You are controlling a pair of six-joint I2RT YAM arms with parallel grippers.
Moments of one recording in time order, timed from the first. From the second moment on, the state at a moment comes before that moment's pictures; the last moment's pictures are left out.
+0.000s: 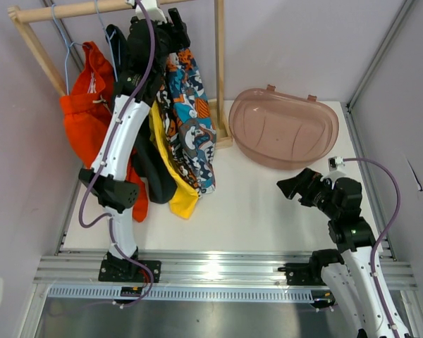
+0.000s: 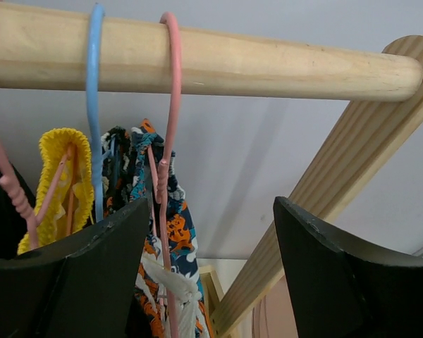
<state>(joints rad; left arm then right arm) -0.36 1.99 2.48 -0.36 -0.28 -0.22 0.13 0.53 0.57 -0.40 -0.34 0.60</state>
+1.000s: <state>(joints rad) -0.33 2.13 2.55 -0.18 -0.36 -0.16 0.13 0.55 0.53 -0.40 -0.34 0.60</state>
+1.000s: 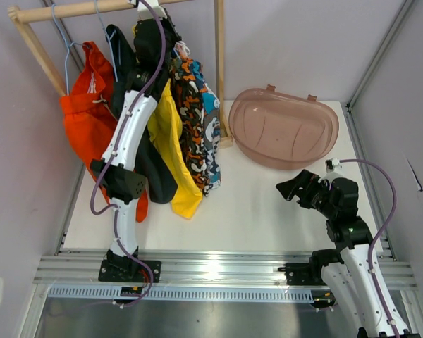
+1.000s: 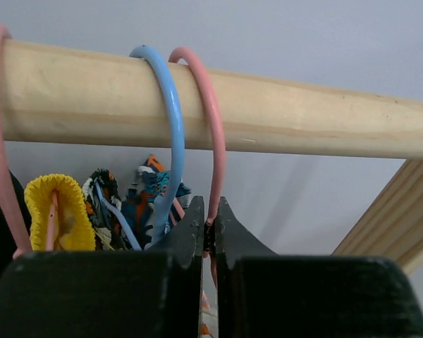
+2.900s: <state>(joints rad) -0.43 1.50 2.27 -0.56 0.07 -0.32 0.85 1.10 1.54 -0.52 0.02 0.48</state>
